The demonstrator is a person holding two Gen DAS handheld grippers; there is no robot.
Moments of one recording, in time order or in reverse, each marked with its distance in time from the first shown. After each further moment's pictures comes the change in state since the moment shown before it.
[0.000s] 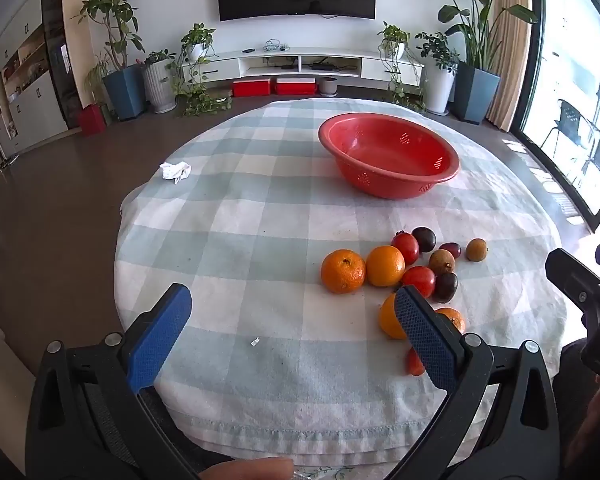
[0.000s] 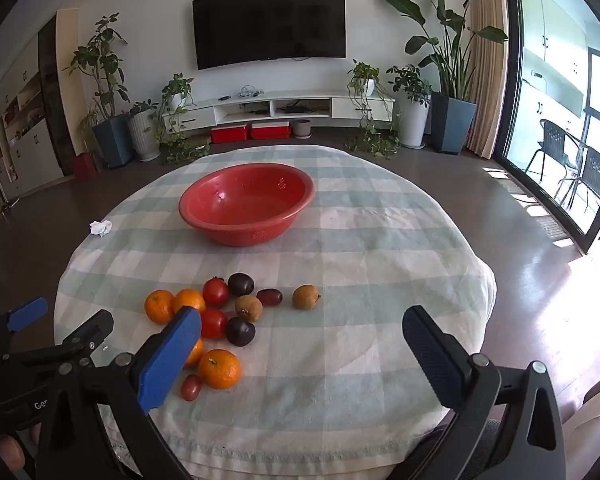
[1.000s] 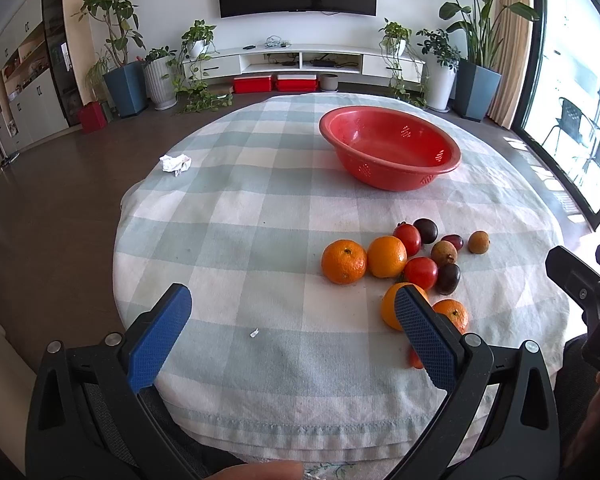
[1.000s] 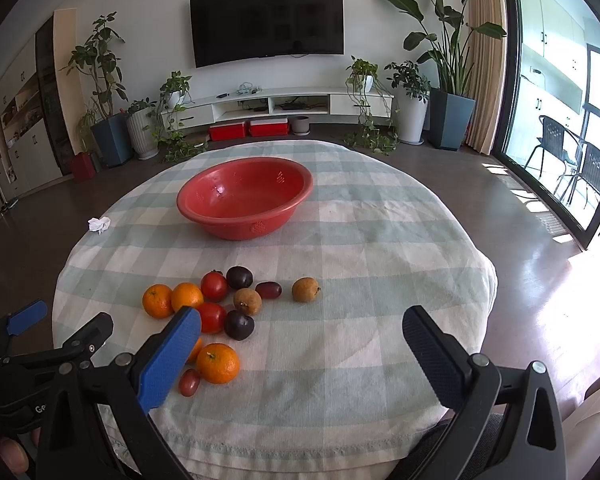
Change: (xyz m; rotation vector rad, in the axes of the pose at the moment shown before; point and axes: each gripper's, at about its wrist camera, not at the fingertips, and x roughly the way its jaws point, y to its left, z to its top) left arm 0.005 -0.001 -0.006 0.013 -0.004 0.013; right arm 0.002 0.000 -0.004 0.001 -0.005 -0.001
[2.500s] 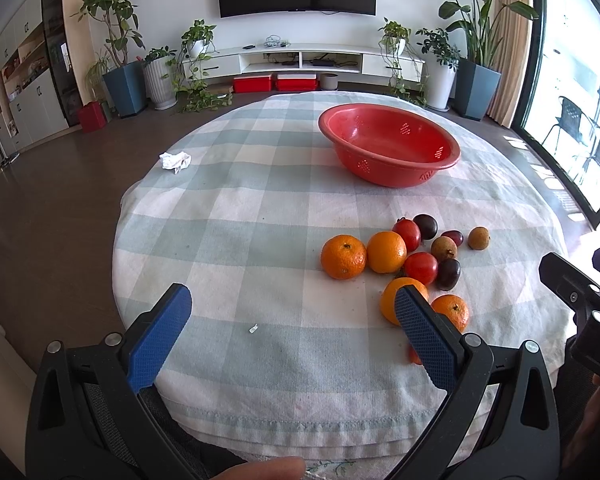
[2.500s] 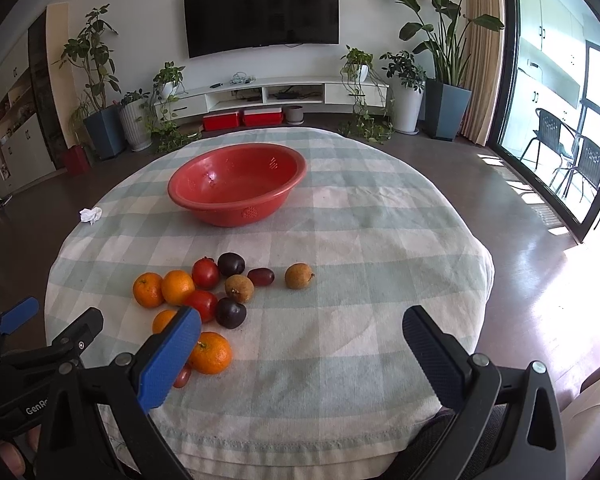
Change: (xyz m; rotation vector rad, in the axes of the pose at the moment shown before) left arm 0.002 0.000 -0.002 0.000 0.002 0.002; right arm 0.009 -0.001 -0.005 0.005 0.036 -0.016
